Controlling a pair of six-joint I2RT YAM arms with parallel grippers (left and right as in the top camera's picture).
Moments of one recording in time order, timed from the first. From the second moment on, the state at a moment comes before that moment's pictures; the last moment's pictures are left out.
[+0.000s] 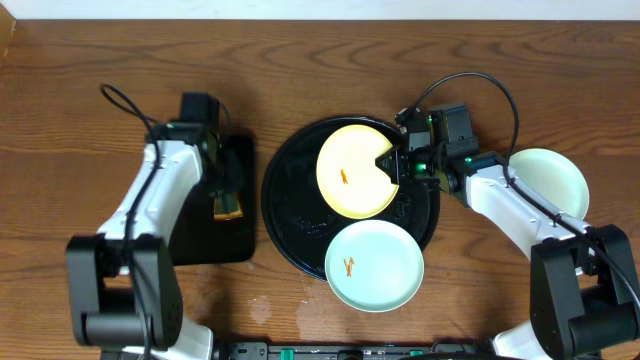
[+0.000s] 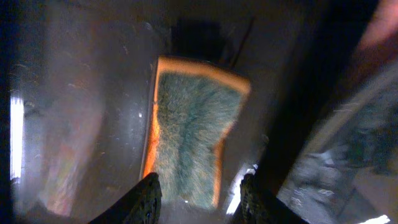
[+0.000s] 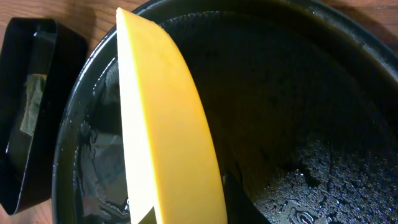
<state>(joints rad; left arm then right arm) -0.03 1.71 1.12 -0.87 0.01 -0.38 0.28 1.71 0.96 -0.21 -0.49 0.22</state>
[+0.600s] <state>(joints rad) -0.03 1.79 1.04 -0.84 -0.01 -0.38 0.28 1.71 0.96 -0.21 -0.49 0.23</state>
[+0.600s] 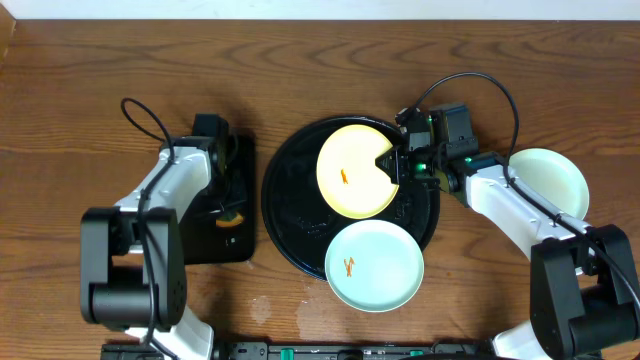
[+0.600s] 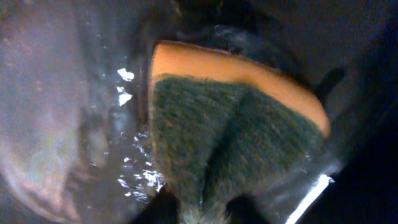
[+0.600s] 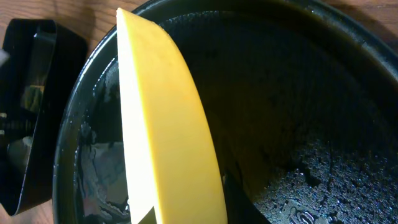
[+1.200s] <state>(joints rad) -0.03 1.79 1.01 -0.67 -0.04 -0.33 0.28 1.71 0.96 -0.21 -0.49 0.23</state>
